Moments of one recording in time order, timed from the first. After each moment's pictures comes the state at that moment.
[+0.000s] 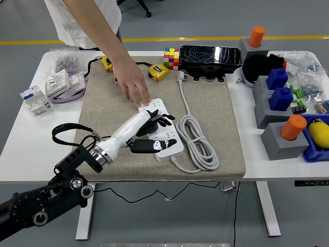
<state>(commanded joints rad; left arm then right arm) -0.45 0.32 -0.57 -1.37 1.46 0.29 -0.14 -0.02 -0.27 1.27 0.38 -0.82 0.01 -0.15</state>
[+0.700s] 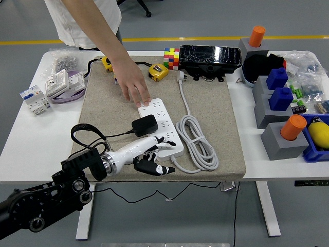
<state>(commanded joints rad) -0.47 0.31 -0.54 -1.38 1.52 0.05 0.14 -0.02 -0.27 1.25 0.38 -0.81 0.01 -0.15</state>
